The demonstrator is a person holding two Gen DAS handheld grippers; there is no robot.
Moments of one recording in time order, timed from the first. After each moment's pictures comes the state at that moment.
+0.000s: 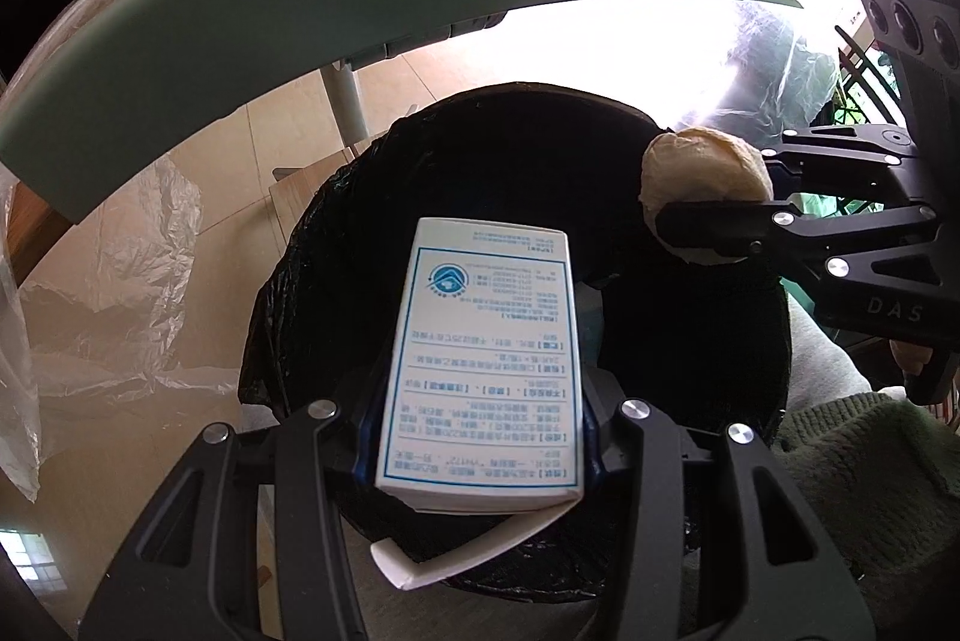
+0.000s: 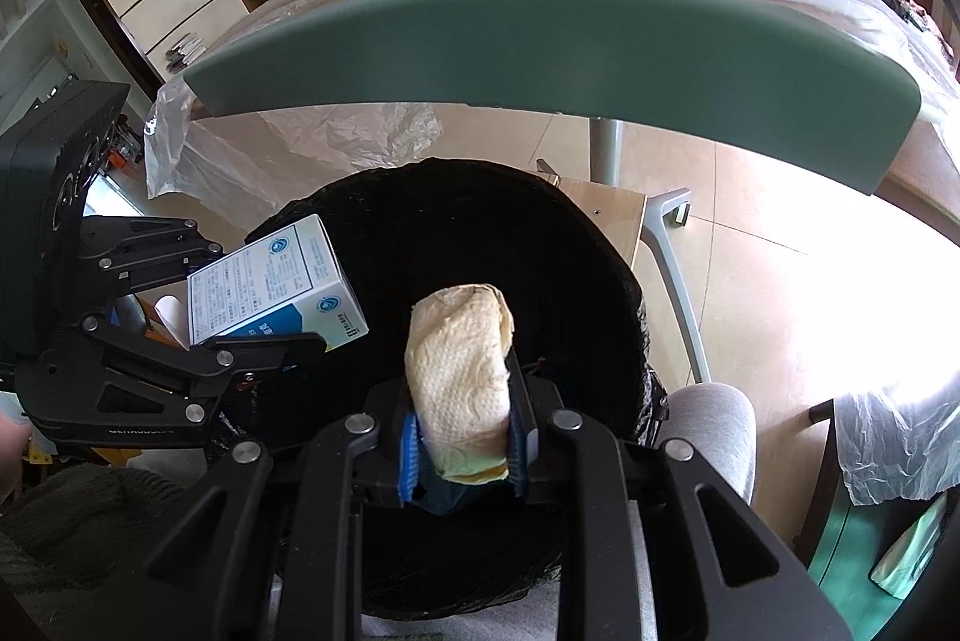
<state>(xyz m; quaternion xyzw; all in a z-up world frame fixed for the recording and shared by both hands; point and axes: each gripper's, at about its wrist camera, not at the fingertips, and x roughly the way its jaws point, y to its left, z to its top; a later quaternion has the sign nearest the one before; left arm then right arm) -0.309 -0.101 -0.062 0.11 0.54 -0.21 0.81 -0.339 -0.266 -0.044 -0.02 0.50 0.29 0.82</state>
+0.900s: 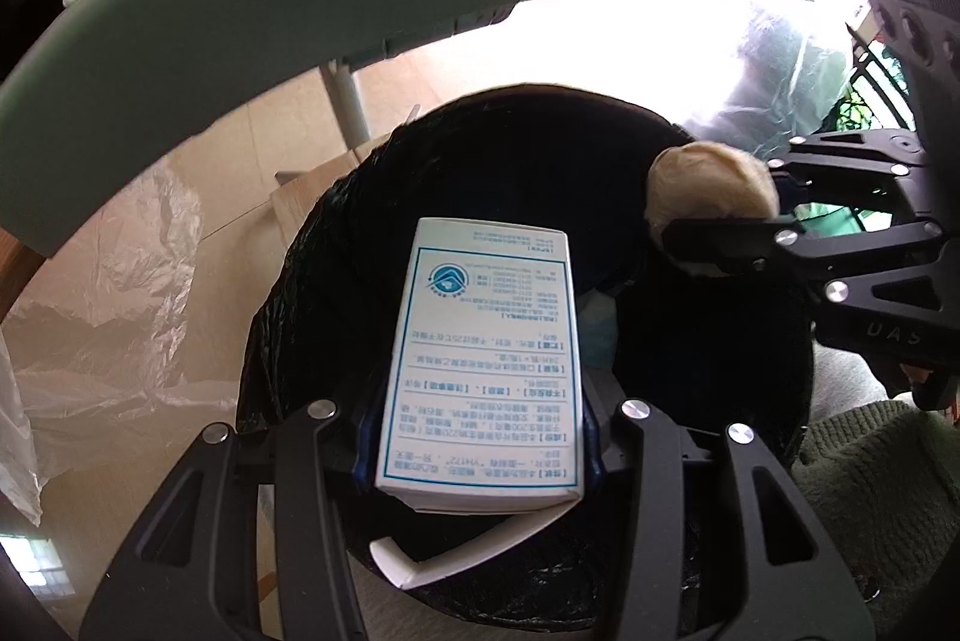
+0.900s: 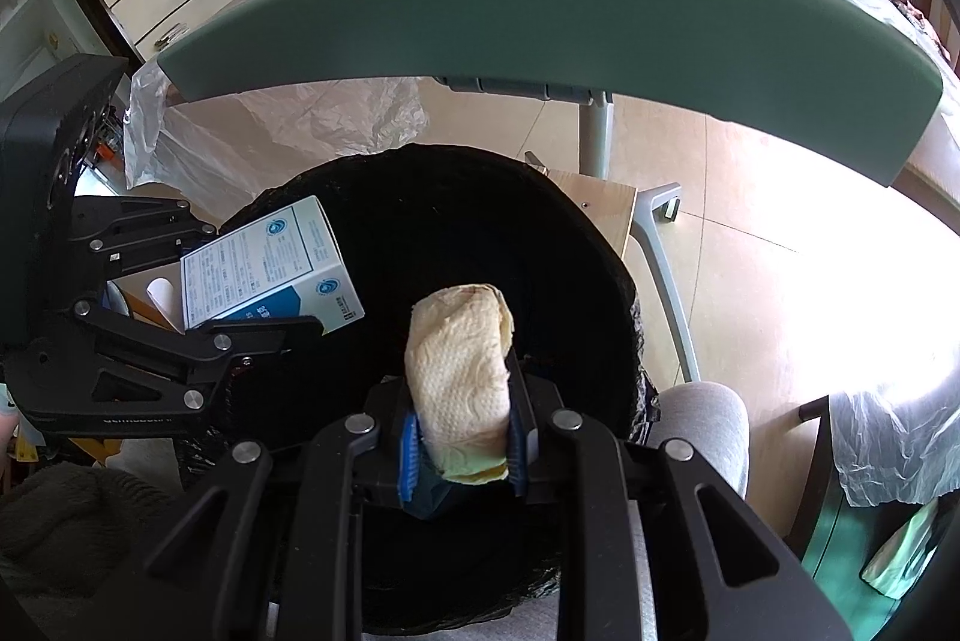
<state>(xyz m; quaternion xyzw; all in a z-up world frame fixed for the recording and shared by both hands) -0.299 -0.104 -0.067 0.12 0.53 -0.21 0.81 -0.340 -0.265 -0.051 -0.03 0.50 0.29 0.82</state>
